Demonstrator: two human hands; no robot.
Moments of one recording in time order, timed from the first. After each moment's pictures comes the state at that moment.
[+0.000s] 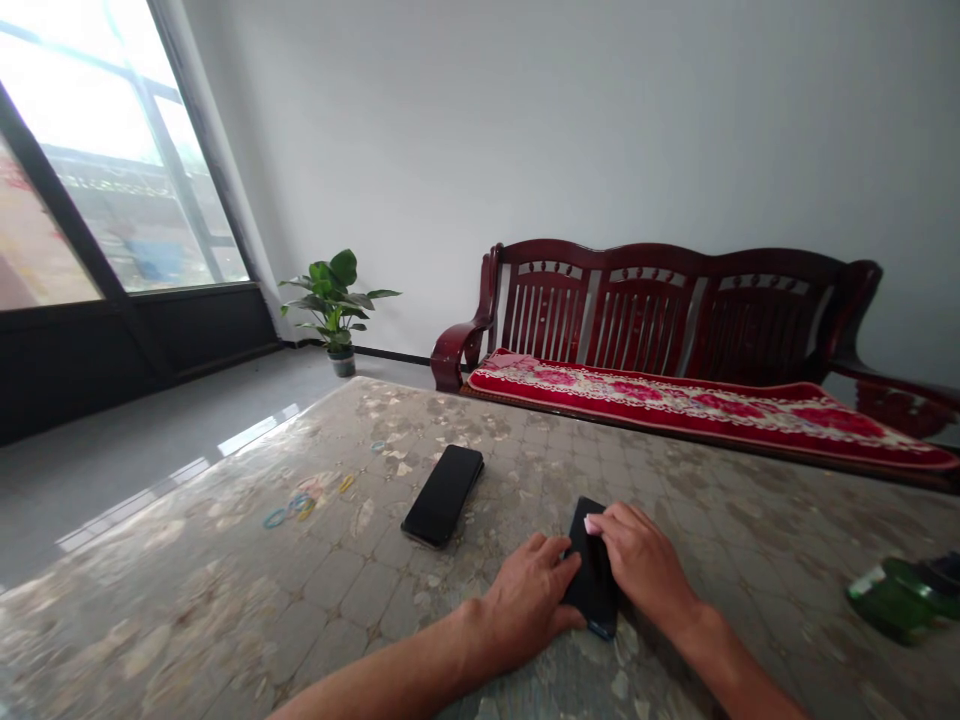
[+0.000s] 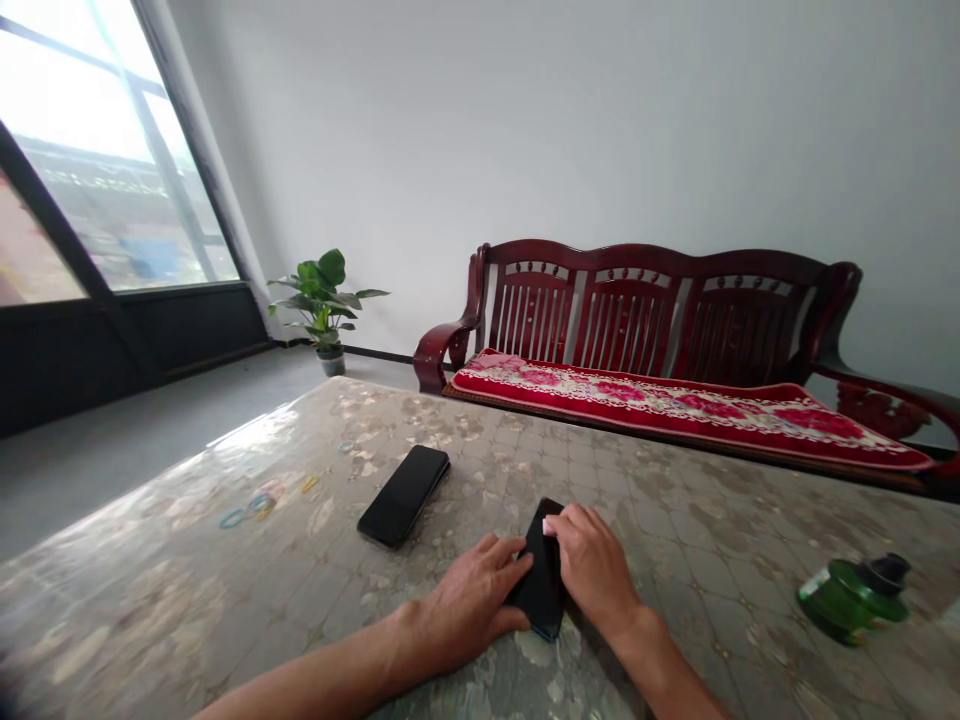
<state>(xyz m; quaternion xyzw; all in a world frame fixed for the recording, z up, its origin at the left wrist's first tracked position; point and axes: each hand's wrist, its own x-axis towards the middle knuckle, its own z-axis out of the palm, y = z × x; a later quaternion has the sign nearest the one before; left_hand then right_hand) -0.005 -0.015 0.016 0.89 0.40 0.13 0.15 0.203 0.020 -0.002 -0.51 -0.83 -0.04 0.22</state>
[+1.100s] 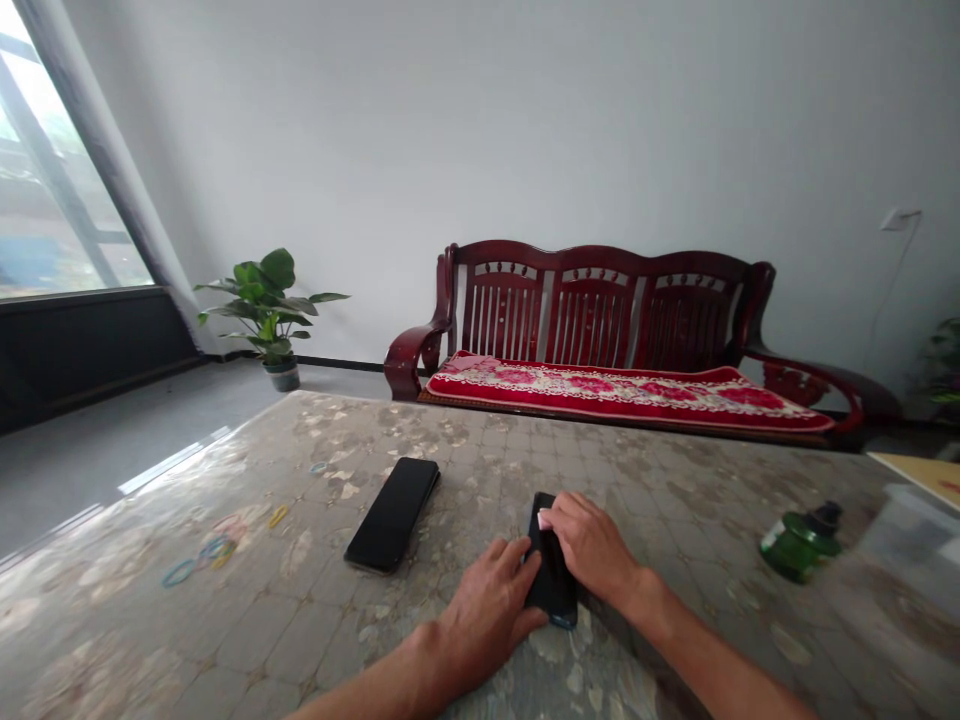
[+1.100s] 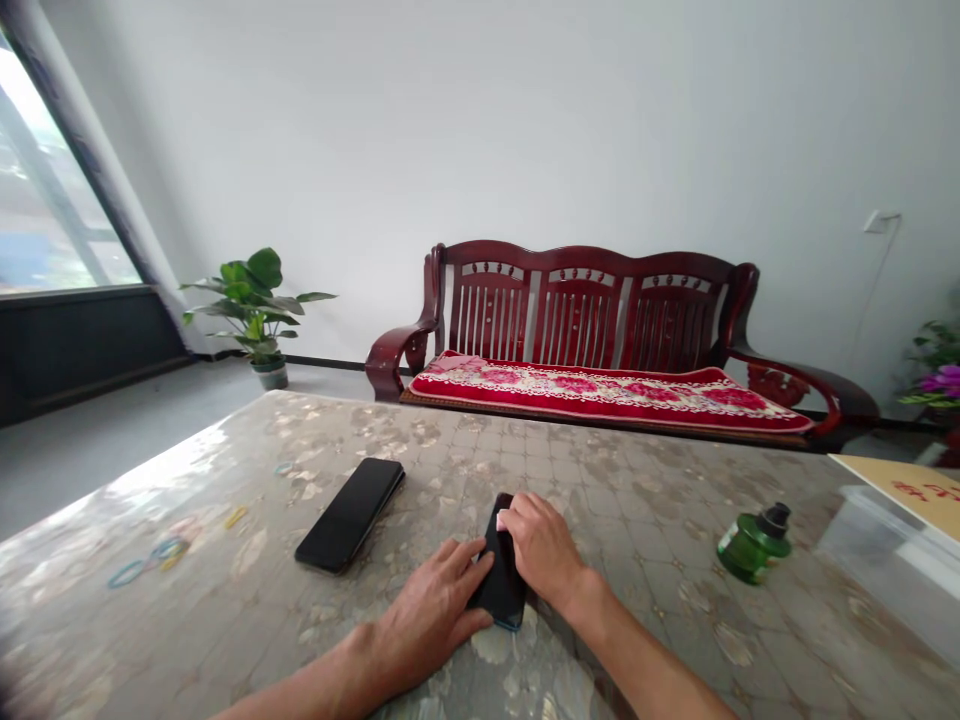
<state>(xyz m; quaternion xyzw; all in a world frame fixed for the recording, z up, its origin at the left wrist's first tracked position) 0.003 -0.013 0.004 0.90 0.40 0.12 0.12 0.199 0.026 0.015 -0.51 -0.84 -0.02 0.17</state>
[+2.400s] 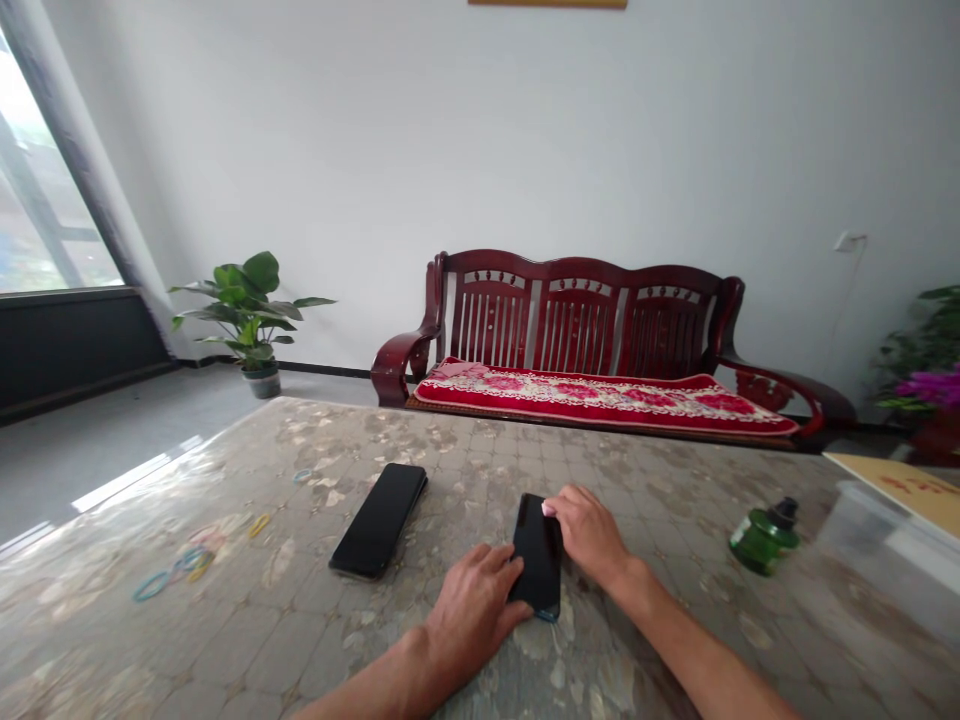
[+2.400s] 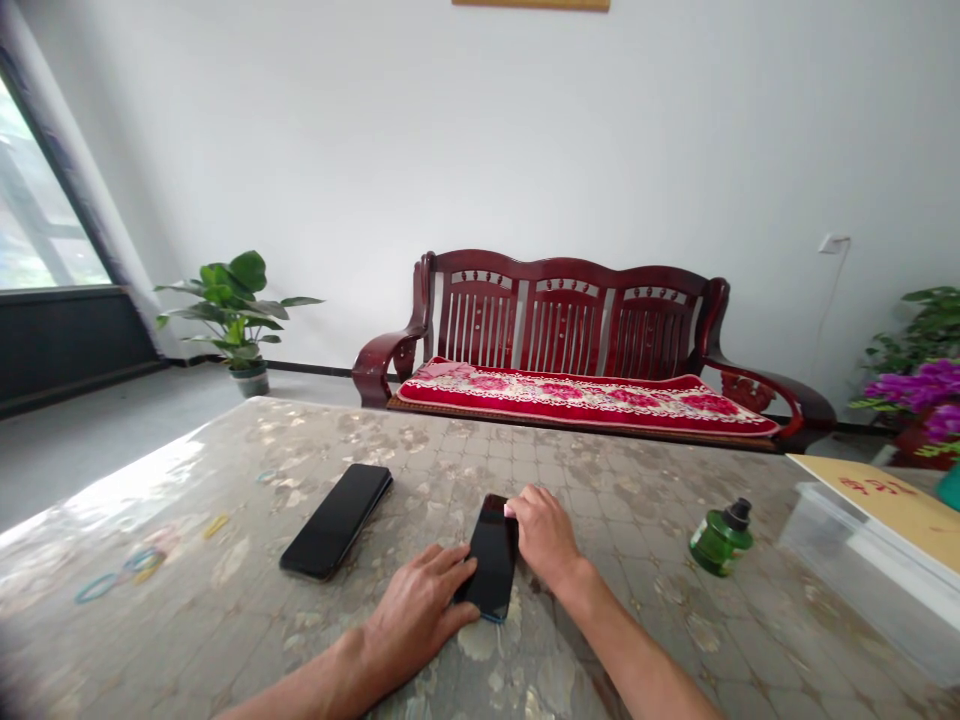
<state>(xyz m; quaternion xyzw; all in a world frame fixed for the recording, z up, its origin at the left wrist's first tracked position) 0.003 -0.013 0.001 0.89 0.42 0.16 0.11 0.214 0.030 0.015 -0.57 -0.79 -0.03 0.19</state>
